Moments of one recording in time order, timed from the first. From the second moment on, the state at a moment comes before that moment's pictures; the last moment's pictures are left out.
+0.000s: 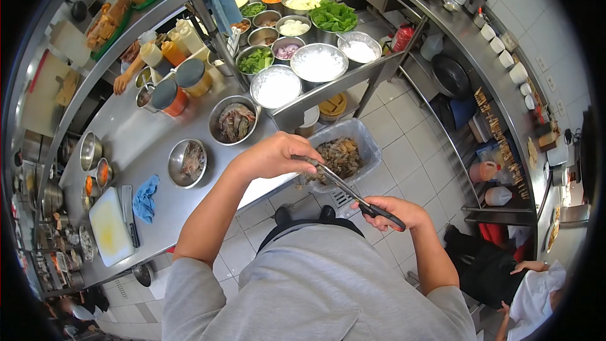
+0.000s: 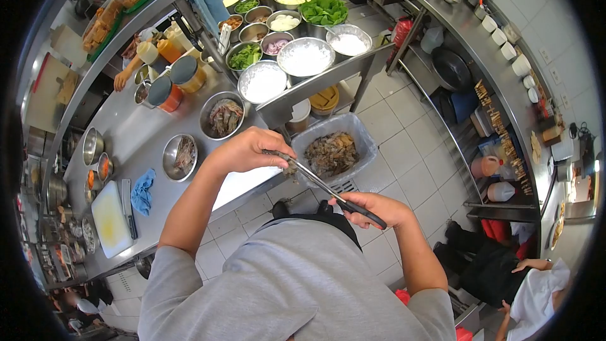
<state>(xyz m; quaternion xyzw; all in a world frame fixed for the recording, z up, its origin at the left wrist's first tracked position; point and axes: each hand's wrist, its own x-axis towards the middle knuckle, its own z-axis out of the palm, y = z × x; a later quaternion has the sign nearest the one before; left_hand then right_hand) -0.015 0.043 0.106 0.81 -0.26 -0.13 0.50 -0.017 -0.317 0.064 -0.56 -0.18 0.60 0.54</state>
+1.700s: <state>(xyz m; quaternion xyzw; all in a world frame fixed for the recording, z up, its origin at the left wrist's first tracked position) -0.018 0.042 0.100 0.76 -0.18 -0.17 0.60 -0.015 -0.318 0.052 -0.61 -0.17 0.56 0.54</state>
